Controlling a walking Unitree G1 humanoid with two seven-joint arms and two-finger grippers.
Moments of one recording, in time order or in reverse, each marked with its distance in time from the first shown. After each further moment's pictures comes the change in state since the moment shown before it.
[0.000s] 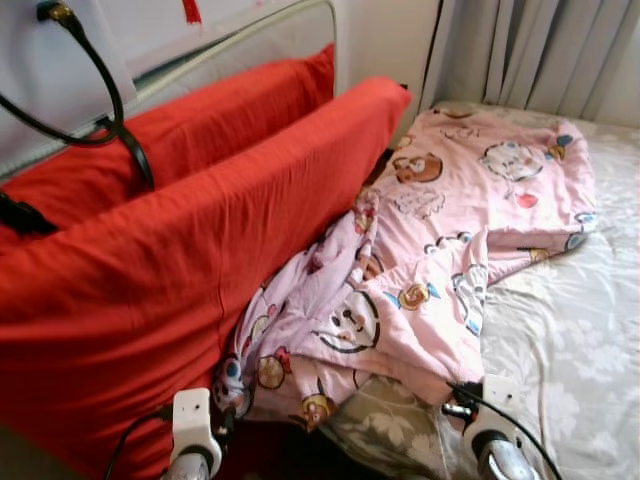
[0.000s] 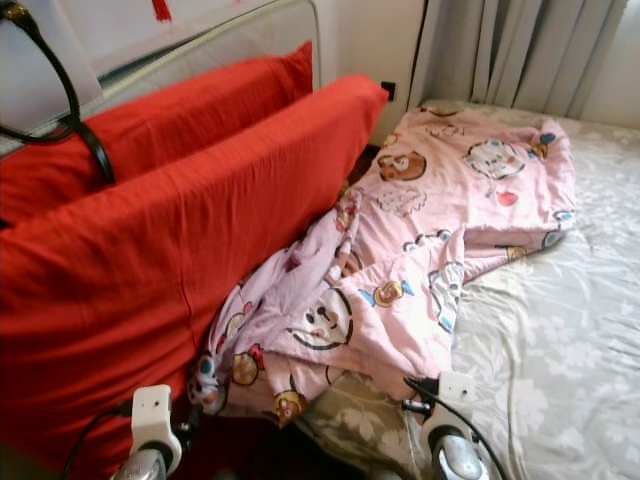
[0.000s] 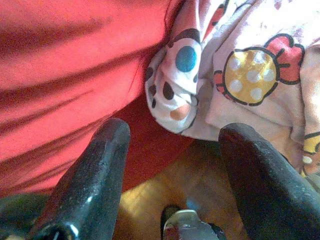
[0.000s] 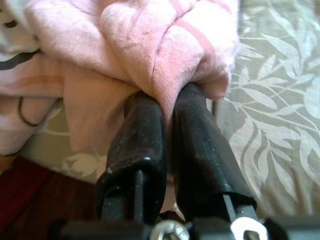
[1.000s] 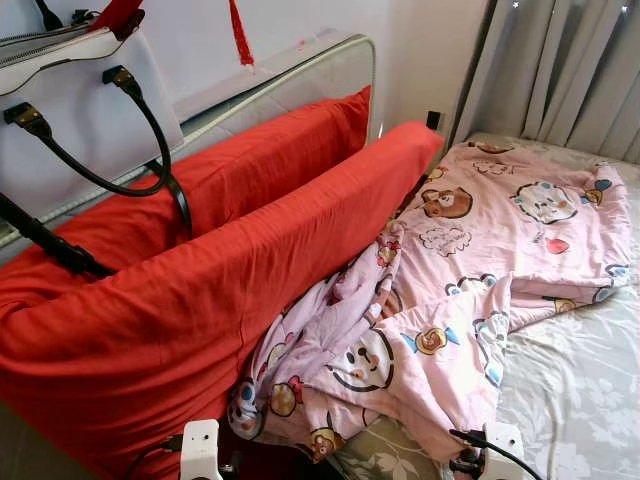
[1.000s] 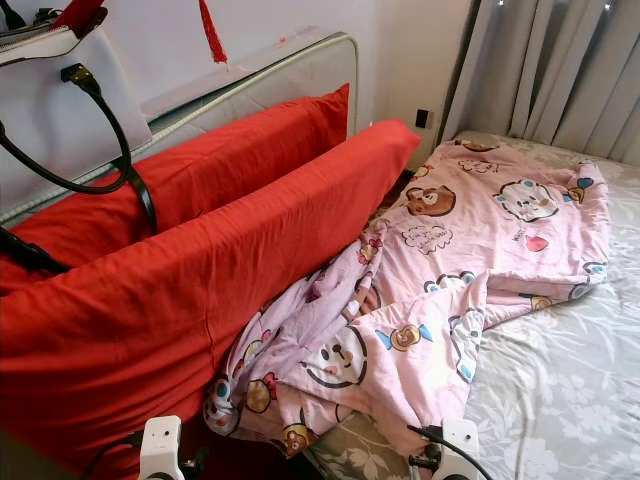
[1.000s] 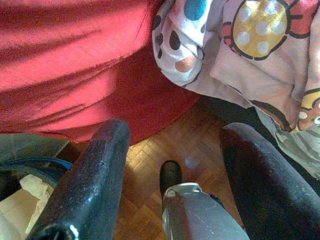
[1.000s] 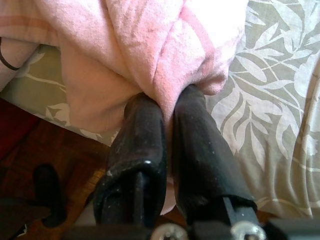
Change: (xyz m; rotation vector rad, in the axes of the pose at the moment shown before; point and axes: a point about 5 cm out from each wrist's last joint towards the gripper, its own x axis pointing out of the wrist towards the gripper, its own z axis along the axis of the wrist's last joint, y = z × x) left arm -0.009 -0.002 -0.033 0.041 0.190 -0.011; right arm -0.020 -0.028 -0.044 -0.037 0.236 -0.041
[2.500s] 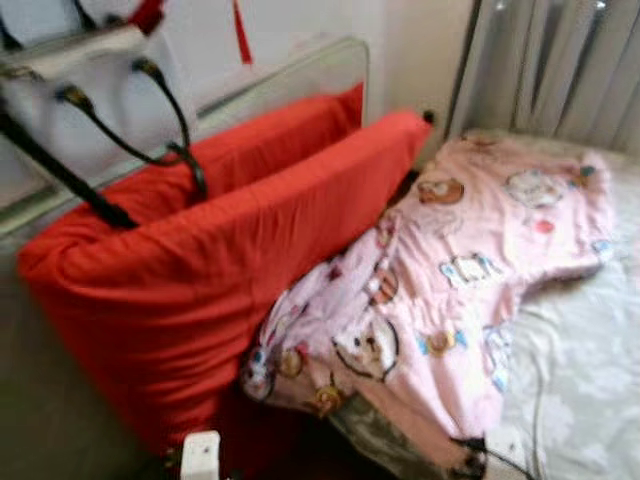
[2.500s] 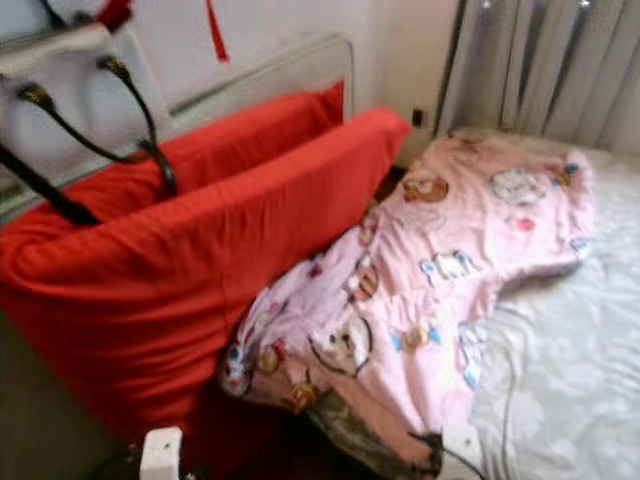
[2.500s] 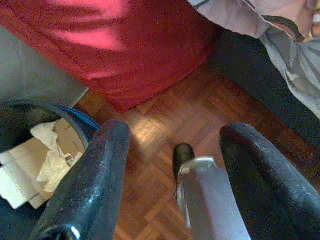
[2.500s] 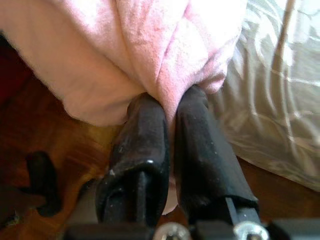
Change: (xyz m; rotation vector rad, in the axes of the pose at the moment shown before) left arm 0.000 0.000 -0.003 -0.002 0.029 -0.007; right arm 0.000 -0.002 -0.001 -0.041 0.010 -0.062
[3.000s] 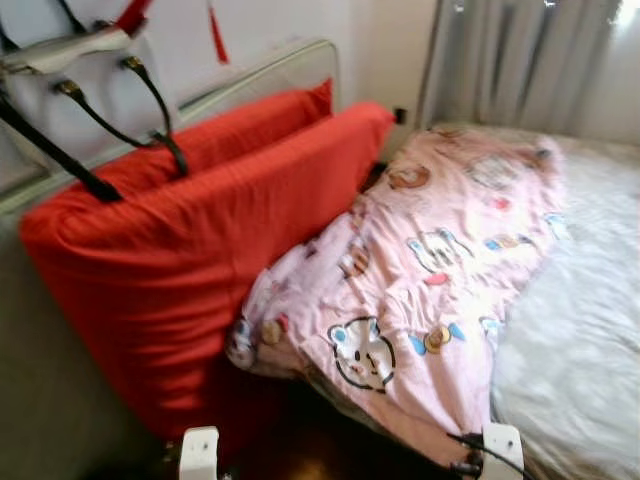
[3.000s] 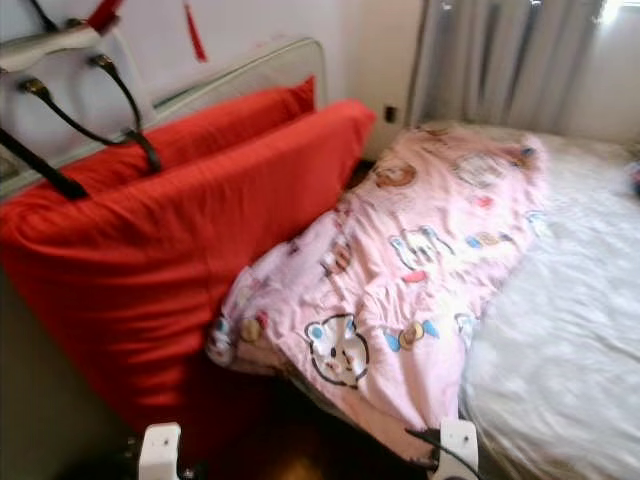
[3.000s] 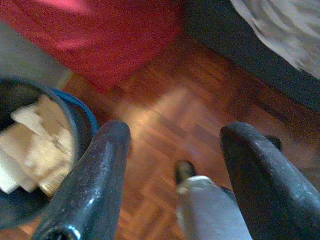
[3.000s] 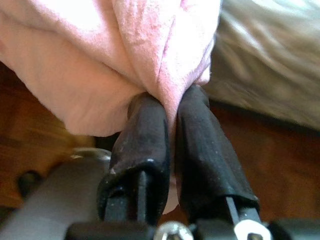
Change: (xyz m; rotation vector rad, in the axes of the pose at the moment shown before) left arm 0.000 0.003 0.000 0.024 0.006 -0.006; right arm -0.002 0.002 -0.008 -0.003 0.006 -0.066
